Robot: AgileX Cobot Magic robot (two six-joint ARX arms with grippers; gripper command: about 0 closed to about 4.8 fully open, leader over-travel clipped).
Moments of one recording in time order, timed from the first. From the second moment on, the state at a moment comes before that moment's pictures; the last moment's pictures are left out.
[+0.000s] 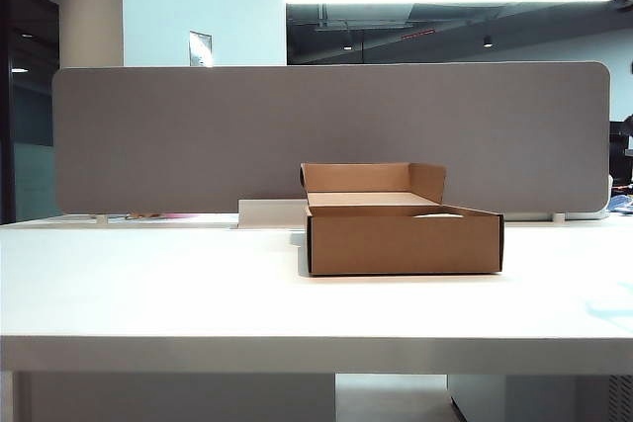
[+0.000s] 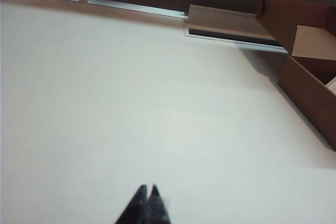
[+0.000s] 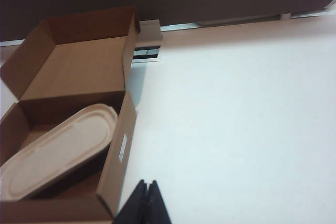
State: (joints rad) left arm -0.16 0.01 0.01 -0.12 -0.09 -0.15; right arm -0.07 1.00 0.54 0.24 -0.16 0.11
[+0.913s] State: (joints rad) left arm -0.16 0.01 0.01 -0.17 -0.09 -0.15; right arm -0.06 0.17 0.08 -0.01 -0.13 0.15
